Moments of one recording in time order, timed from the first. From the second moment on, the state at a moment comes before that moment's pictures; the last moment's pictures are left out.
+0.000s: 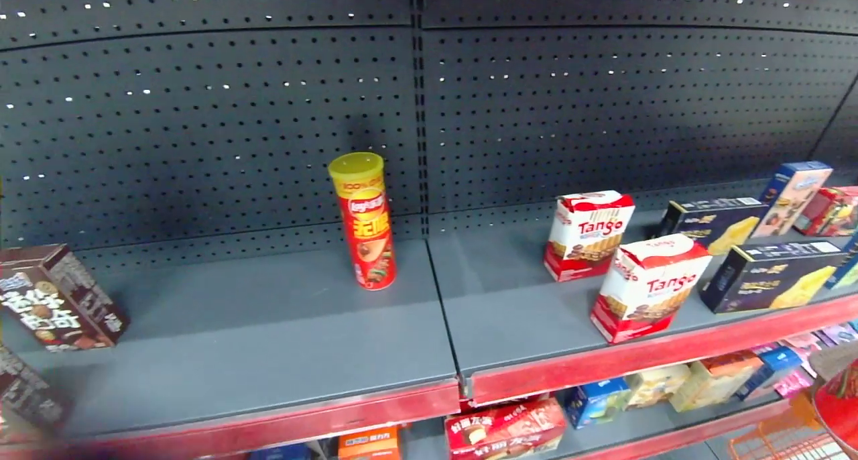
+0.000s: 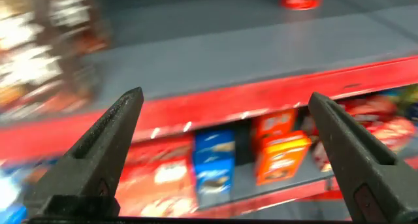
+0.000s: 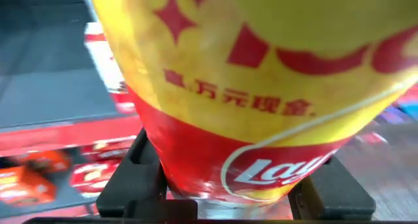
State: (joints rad) left arm 0.00 0.00 0.00 0.00 -0.01 0.02; right arm 0.26 0.66 -0.43 -0.17 -0.26 -0.04
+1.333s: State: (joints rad) left arm 0.00 0.00 0.00 0.00 -0.01 0.02; right arm 0.29 0.88 -0.72 -0.06 0.43 -0.05
